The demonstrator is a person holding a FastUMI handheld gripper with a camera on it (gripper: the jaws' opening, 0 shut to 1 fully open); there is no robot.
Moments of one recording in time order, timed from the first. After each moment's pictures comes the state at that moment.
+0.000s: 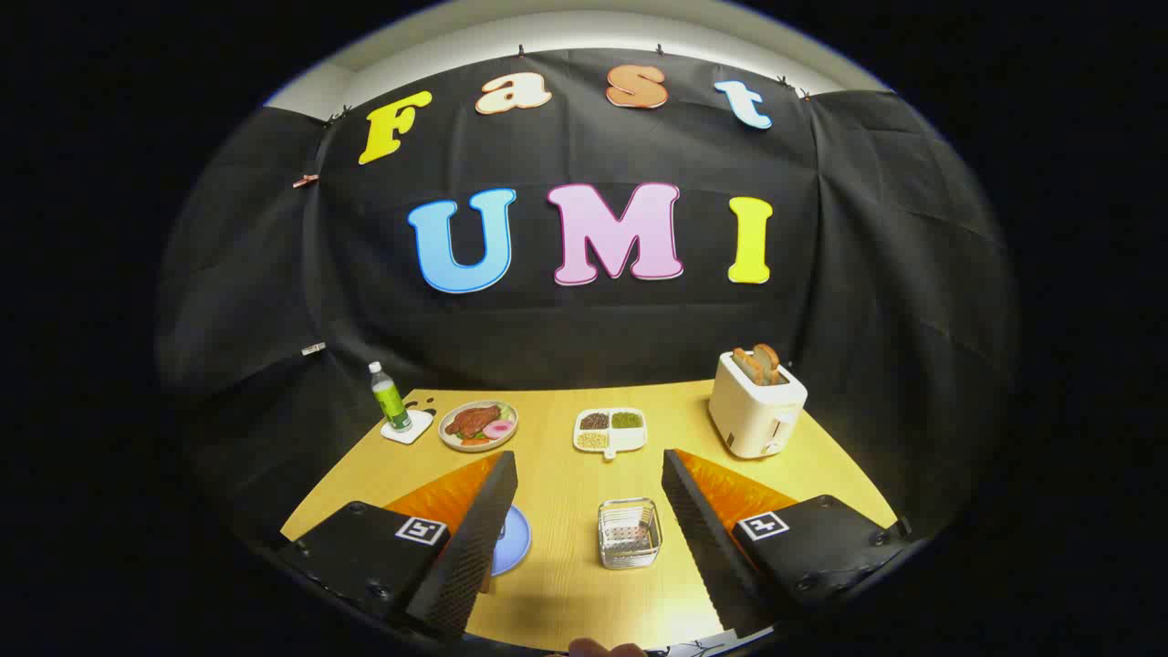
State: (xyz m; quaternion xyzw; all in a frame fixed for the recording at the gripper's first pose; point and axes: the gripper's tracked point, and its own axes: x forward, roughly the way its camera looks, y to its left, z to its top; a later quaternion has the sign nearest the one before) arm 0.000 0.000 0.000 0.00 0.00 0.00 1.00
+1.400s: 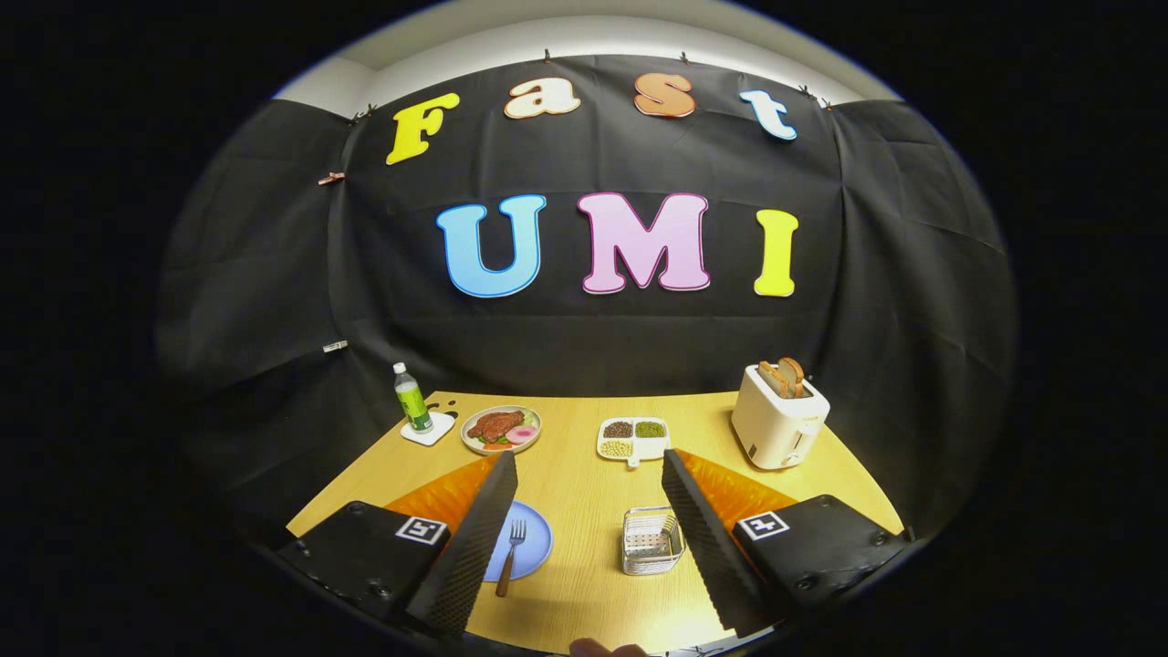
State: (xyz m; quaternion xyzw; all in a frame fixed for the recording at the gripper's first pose) arm -0.004 0.021 0.015 -0.01 -0.03 0.02 1.00
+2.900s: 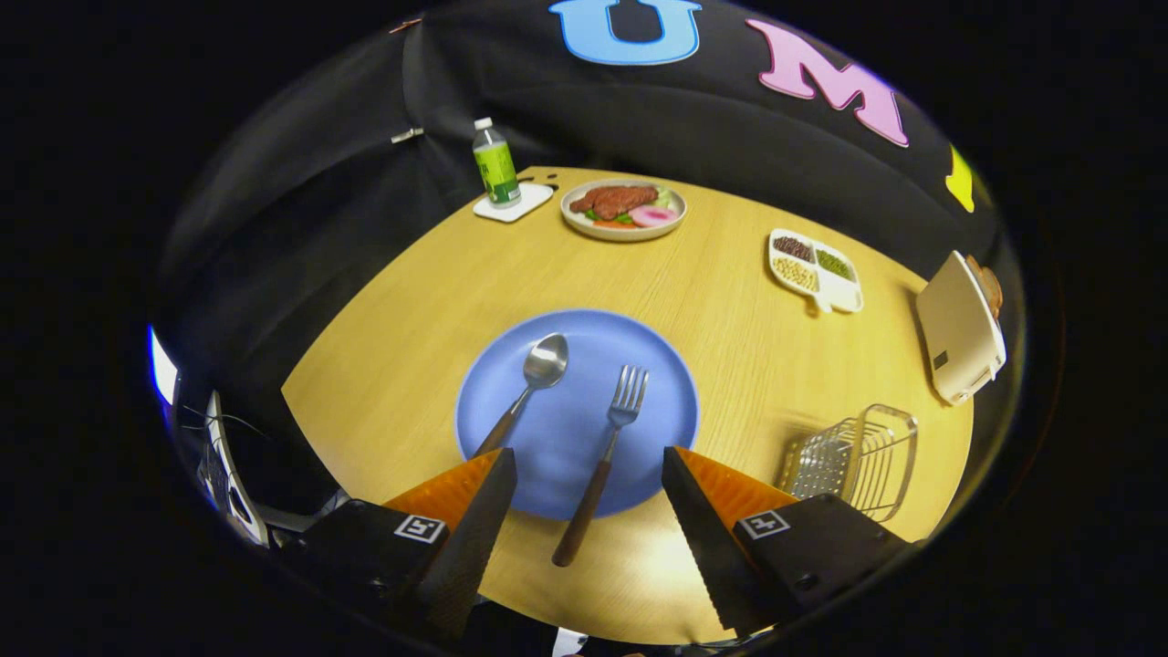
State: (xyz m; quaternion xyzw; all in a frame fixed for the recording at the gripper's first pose) arm 0.114 0.143 -0.238 -0.13 0.33 0.17 0.92
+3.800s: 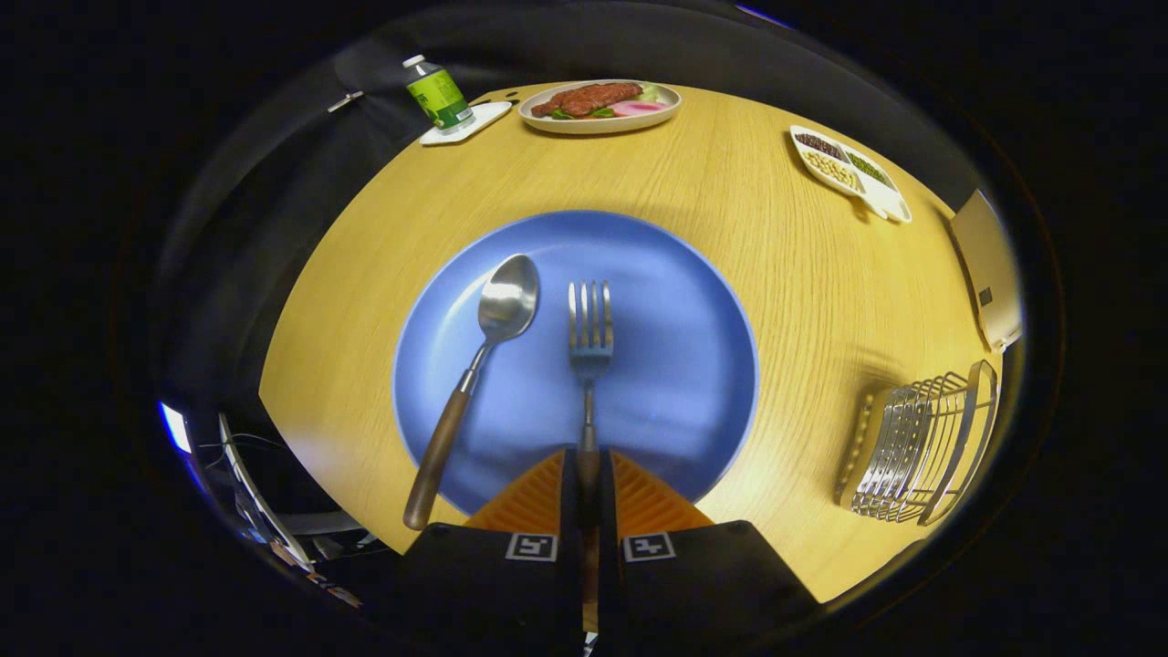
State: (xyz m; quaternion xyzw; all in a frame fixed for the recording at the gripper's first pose) arm 0.138 0.140 -0.296 -0.08 0.46 0.14 0.88
